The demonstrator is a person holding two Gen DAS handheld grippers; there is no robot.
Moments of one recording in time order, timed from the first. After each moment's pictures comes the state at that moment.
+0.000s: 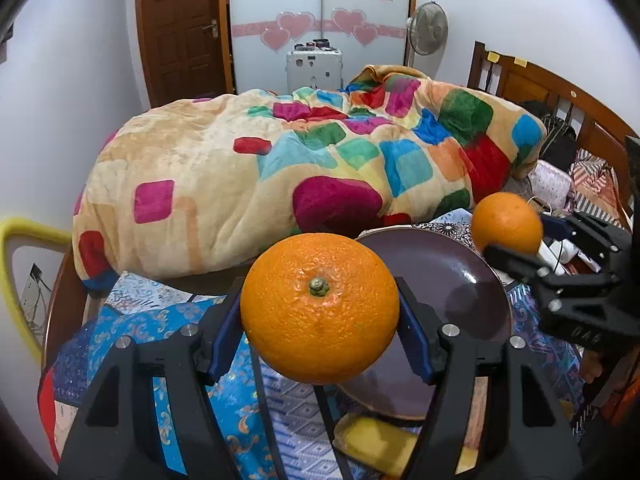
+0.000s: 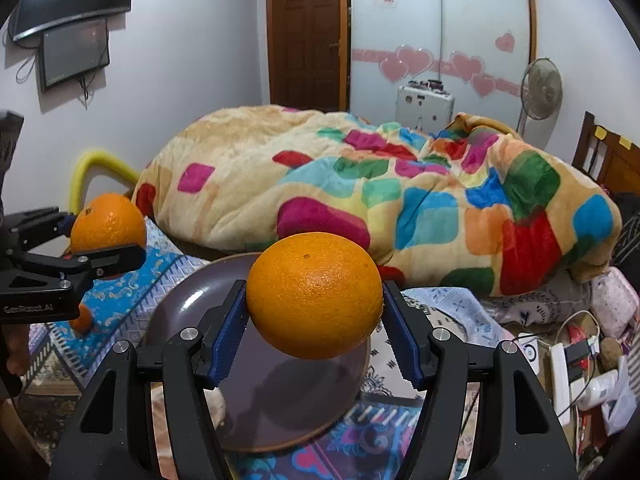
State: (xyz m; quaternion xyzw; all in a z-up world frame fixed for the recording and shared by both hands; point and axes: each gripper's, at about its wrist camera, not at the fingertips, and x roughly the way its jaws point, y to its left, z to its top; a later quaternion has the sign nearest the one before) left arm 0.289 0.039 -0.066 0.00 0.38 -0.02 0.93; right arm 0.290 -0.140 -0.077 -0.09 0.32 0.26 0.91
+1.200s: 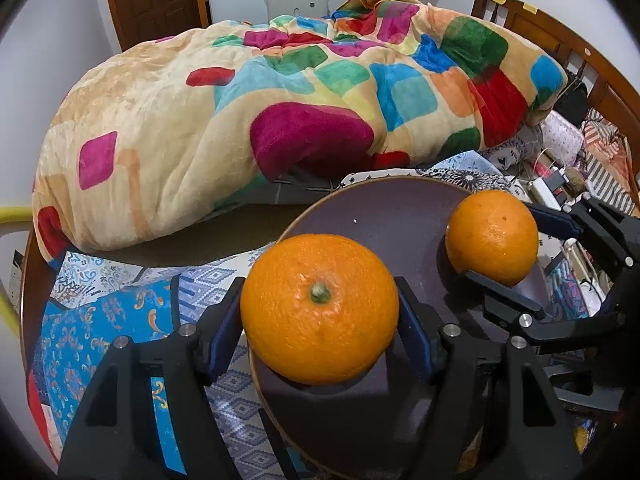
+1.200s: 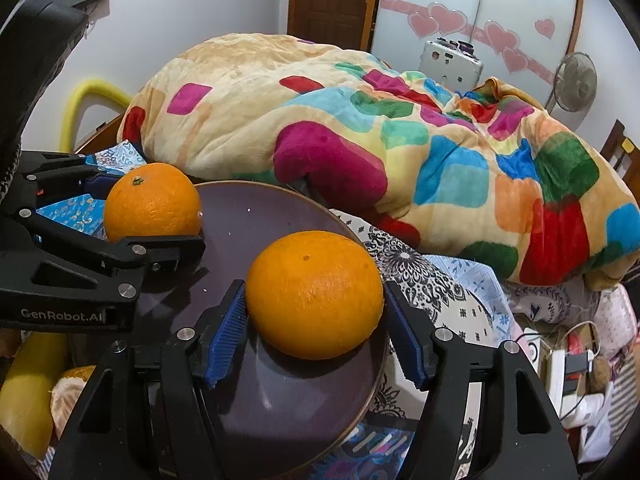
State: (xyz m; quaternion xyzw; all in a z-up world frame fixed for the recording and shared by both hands) left arm 0.359 0.015 -0.127 0.00 0.49 -0.04 0.87; right arm 0.324 -0.116 -0.123 -0.17 0.40 0.27 0.86
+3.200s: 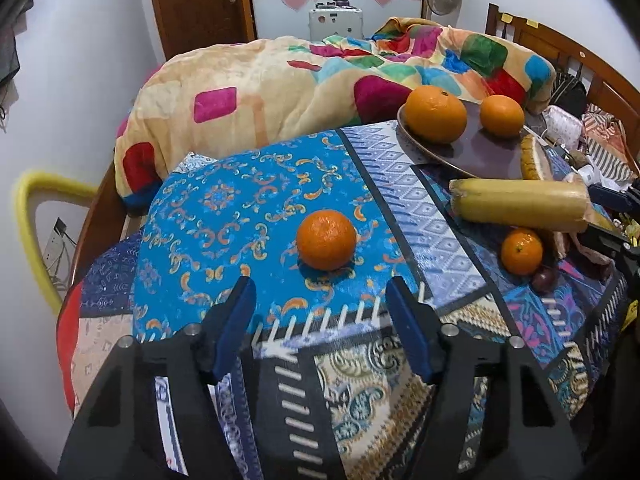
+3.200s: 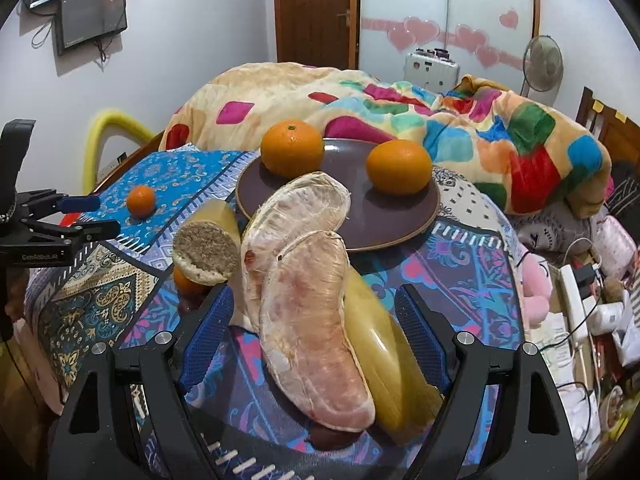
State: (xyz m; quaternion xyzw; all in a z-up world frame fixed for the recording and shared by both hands) left arm 0.154 0.120 -0.131 0.02 0.44 0.01 0.90; right arm 0.171 -0.133 -0.118 -0.10 0.37 0.26 0.89
